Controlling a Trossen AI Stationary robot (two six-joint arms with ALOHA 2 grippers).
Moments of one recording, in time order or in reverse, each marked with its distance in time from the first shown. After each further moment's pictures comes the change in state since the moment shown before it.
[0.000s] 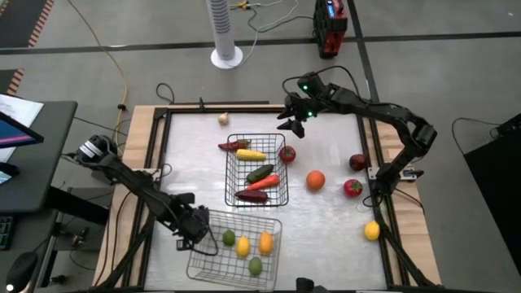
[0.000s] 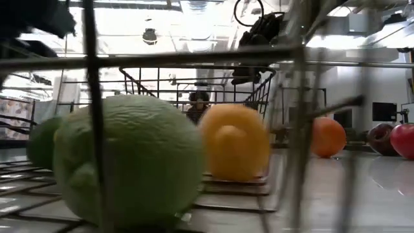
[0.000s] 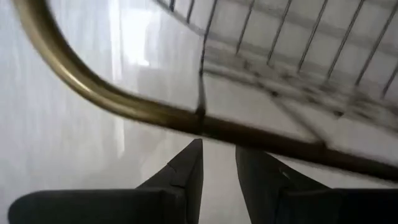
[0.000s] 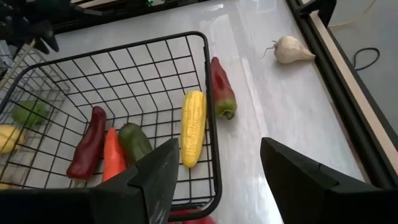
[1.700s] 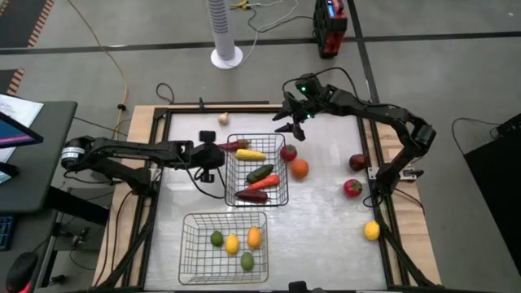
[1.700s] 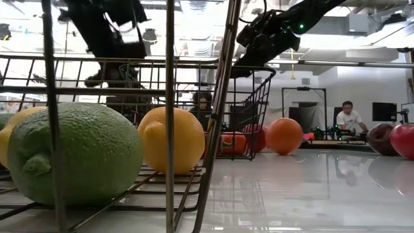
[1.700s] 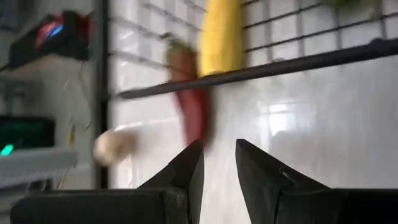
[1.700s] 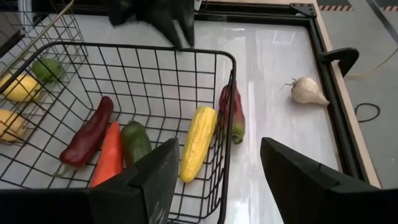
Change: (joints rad) left arm 0.747 -0.233 -0.199 0.439 -0.420 1.137; right arm 0.022 0.006 0.000 0.052 -0.059 -0.203
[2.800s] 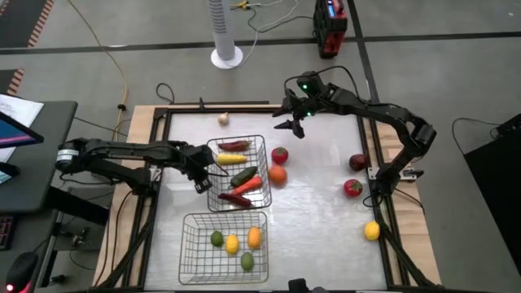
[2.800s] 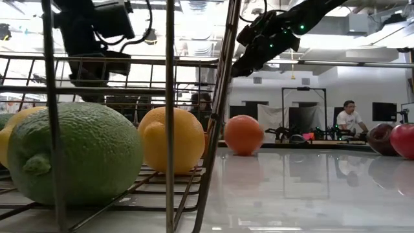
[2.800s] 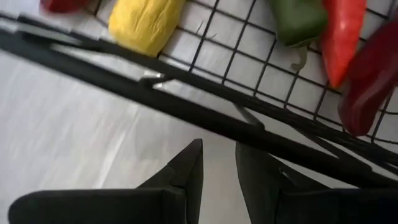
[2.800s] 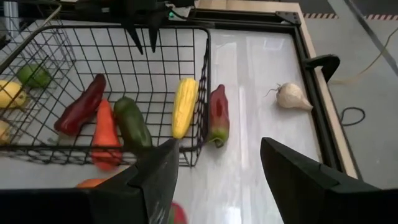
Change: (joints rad) left arm 0.028 -0.055 -0.057 -0.219 0.378 -0.716; right arm -0.012 -0.002 0.000 0.039 0.009 0.009
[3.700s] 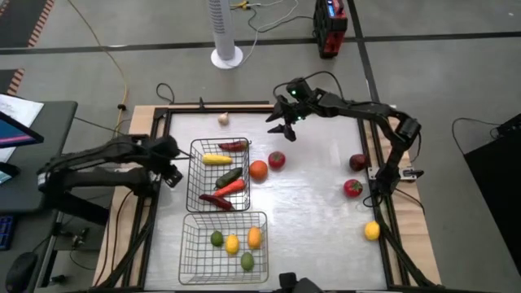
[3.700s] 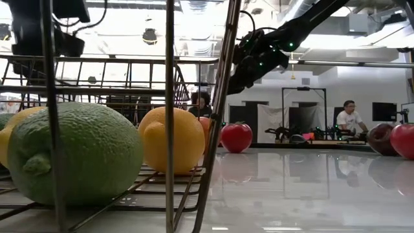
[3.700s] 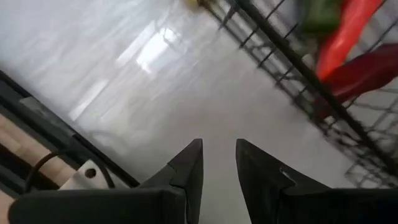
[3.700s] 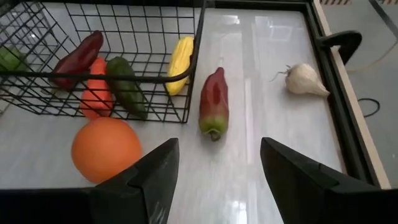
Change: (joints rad) left arm 0.148 -0.442 0.011 -0.523 0.080 -0.186; right arm 0.006 0.150 0.000 0.111 -0.002 -0.001
